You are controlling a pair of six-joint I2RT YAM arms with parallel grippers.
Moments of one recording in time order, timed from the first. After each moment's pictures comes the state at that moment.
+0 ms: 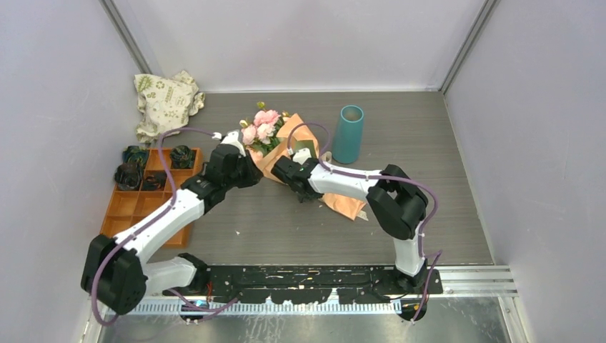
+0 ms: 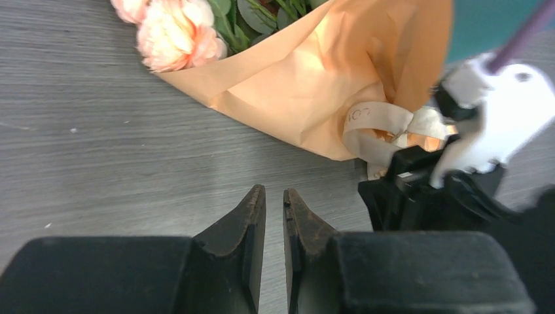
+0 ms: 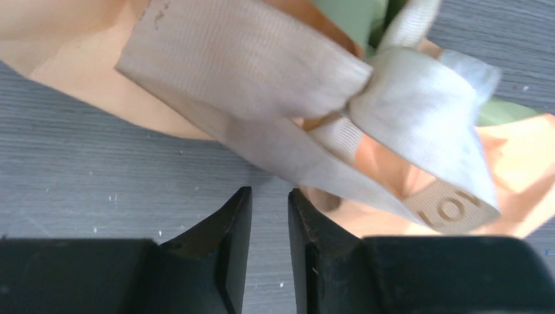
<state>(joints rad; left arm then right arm) -0.49 1.12 0.77 -0.25 -0.07 -0.60 0.93 1.94 1.37 -0.74 0.48 0.65</state>
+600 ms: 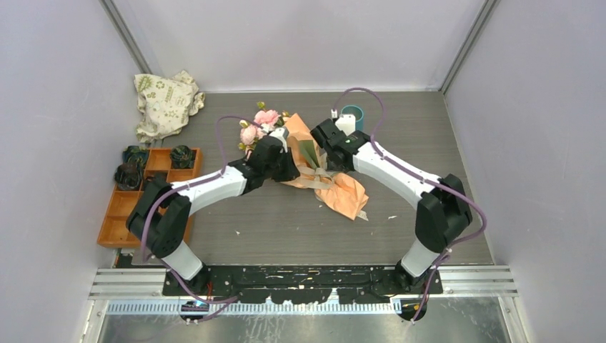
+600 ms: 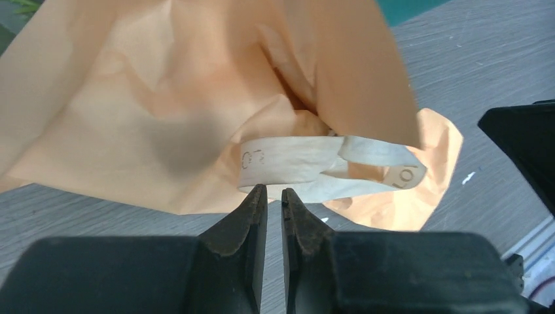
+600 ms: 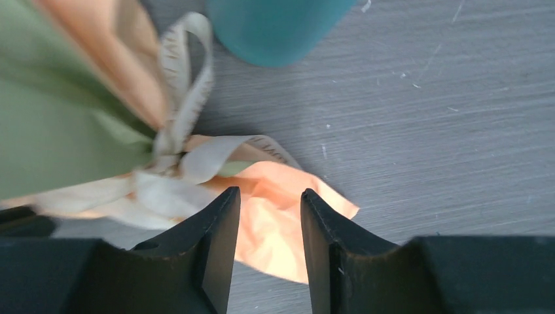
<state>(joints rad) -0.66 1.61 0.99 -0.03 0.04 -0.61 0.71 1.62 1.38 -0.82 0.55 0.63</state>
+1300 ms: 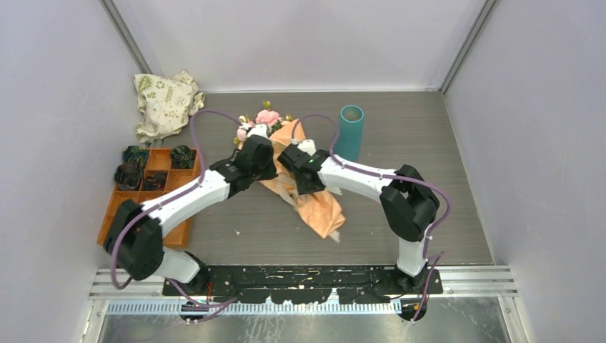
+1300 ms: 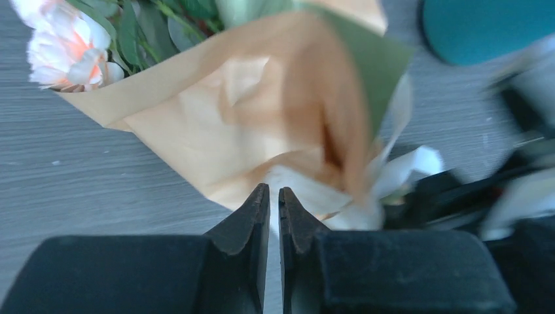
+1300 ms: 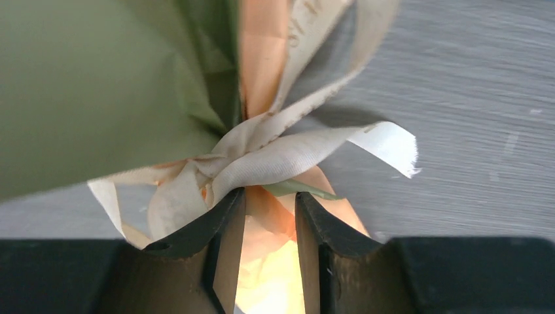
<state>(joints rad) -0.65 1.47 0.99 -0.27 -0.23 -0.57 0.84 1.85 1.36 -0.71 0.39 0.61</state>
